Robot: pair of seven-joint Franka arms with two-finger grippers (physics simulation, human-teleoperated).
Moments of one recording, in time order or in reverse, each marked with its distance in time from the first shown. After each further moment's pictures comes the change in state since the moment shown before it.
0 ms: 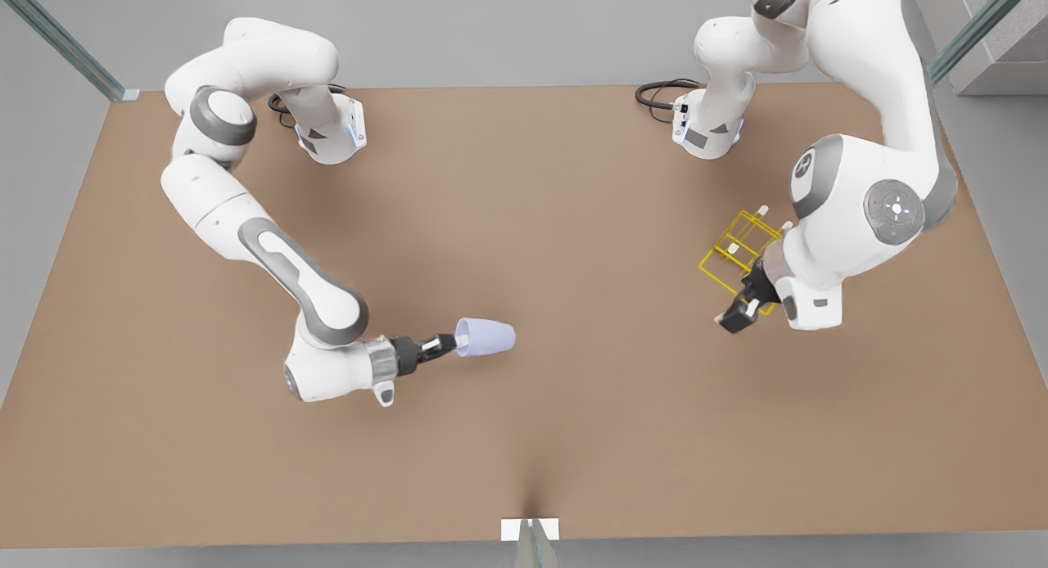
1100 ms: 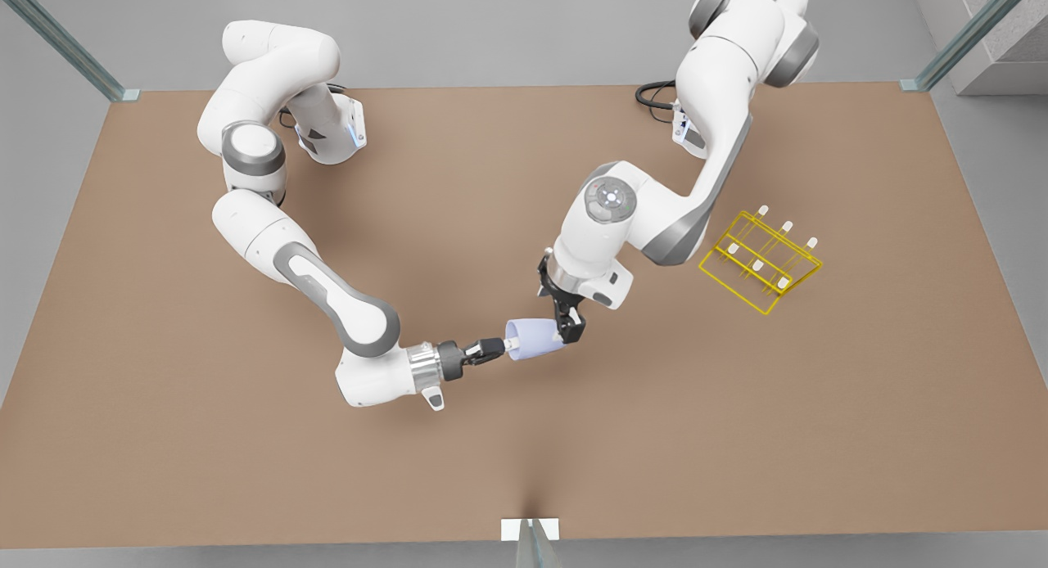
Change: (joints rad) left arm -0.408 0.265 0.019 0.098 0.162 0.369 -1.175; right arm 0.122 0.271 0.221 0.218 -0.001 0.080 -0.008
